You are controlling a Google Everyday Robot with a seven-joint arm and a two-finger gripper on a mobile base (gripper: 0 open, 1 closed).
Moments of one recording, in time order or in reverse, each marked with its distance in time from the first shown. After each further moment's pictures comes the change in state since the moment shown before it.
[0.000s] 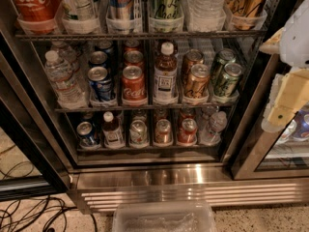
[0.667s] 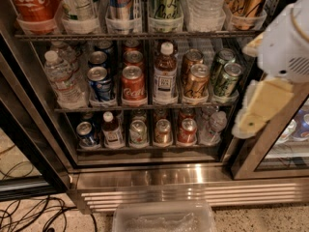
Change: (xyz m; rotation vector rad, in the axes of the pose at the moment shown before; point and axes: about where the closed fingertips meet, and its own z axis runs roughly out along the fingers) arm -0.041 0.020 0.004 0.045 -0.083 0.028
